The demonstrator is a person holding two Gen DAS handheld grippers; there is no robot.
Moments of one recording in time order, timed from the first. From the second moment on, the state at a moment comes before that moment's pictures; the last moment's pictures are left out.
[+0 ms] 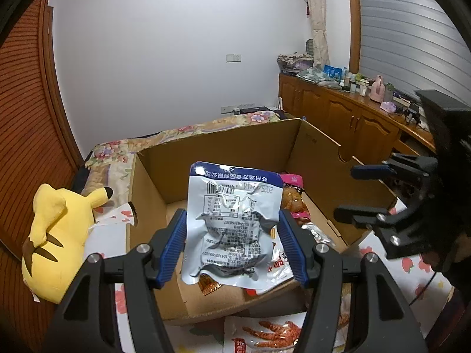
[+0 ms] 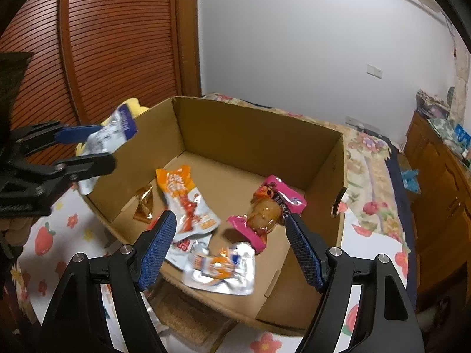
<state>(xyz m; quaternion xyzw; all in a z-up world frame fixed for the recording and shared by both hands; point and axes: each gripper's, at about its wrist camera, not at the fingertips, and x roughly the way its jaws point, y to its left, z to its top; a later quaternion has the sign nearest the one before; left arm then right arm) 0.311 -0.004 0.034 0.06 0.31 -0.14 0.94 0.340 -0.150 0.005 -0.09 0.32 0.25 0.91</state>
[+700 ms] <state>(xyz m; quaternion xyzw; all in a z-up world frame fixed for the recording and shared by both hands) 0.293 -0.004 0.031 0.04 0.30 -0.14 0.94 0.289 -0.157 0.013 -0.09 0.30 0.27 0.91</state>
